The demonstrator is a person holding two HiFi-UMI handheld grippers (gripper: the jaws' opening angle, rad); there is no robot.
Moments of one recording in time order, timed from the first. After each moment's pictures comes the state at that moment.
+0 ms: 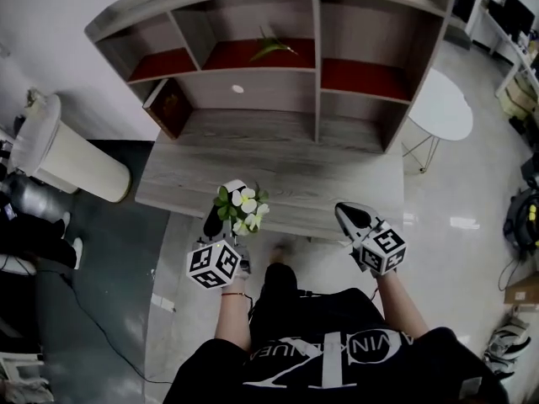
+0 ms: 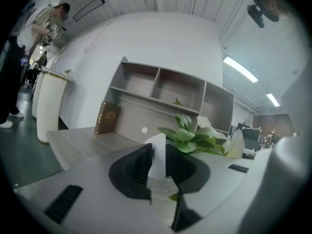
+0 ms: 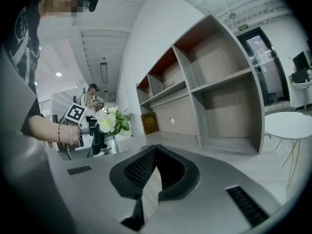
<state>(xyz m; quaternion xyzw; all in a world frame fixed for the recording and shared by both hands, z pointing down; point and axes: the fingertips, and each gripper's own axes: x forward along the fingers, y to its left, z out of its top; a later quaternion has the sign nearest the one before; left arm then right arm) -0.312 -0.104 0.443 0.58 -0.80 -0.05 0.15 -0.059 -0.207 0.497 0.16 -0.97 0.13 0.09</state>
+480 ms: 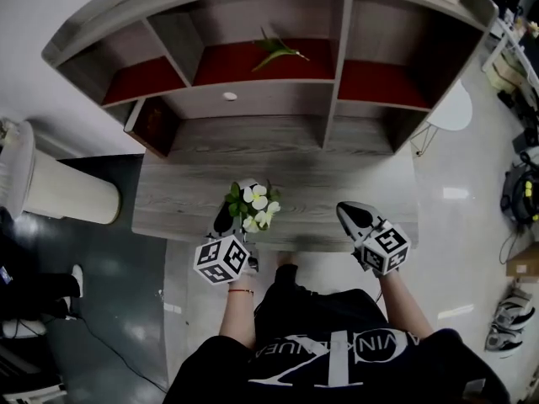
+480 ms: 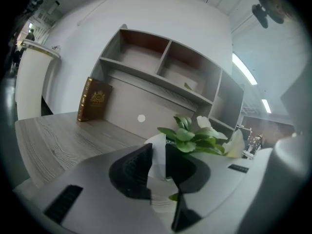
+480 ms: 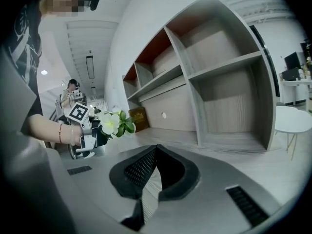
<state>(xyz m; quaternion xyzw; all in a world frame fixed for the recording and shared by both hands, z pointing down) -0.373 -0.196 0.487 0.63 -0.74 -0.04 0.23 -0.126 -0.250 0.517 0.22 -0.96 0.16 0.12</state>
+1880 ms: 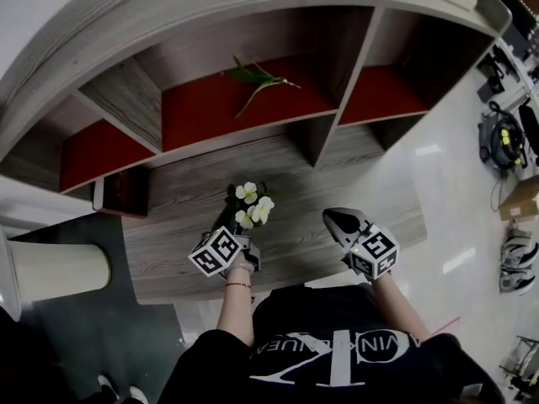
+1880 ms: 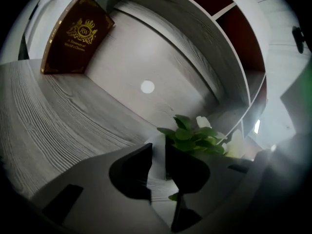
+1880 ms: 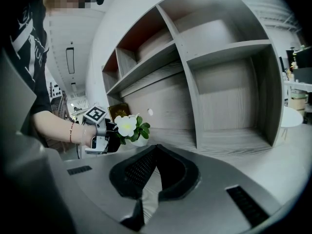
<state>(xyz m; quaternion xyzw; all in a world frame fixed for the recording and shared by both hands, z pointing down) -0.421 -0.333 0.583 0.67 -0.62 -0.06 0.41 -0.193 -0.301 0.541 0.31 -0.92 0.18 0.14</state>
